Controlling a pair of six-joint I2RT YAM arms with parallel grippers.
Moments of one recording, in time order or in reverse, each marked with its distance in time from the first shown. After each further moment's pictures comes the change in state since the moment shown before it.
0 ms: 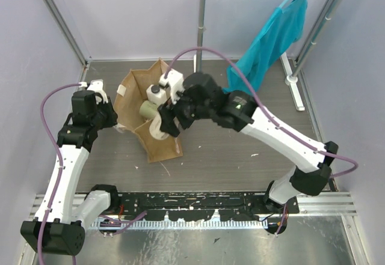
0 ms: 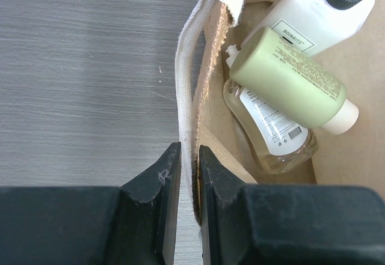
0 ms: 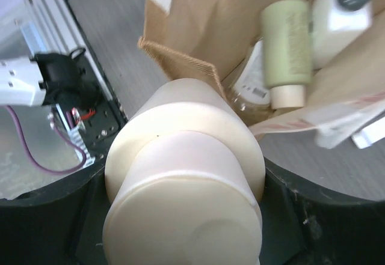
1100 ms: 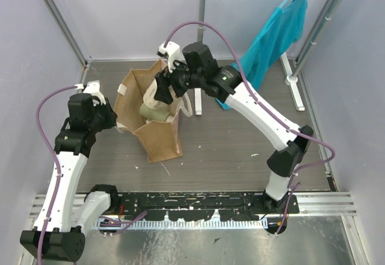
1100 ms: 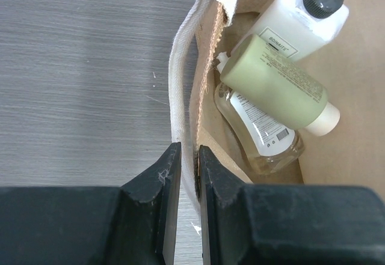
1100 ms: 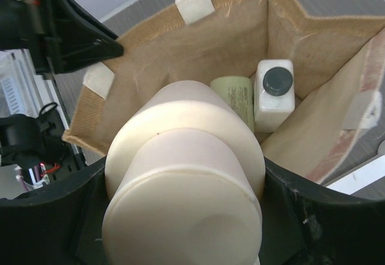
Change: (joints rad) left arm 0.000 -0.053 -0.011 0.002 0.011 -0.024; right arm -0.270 0.189 0.211 0.146 -0.222 -0.104
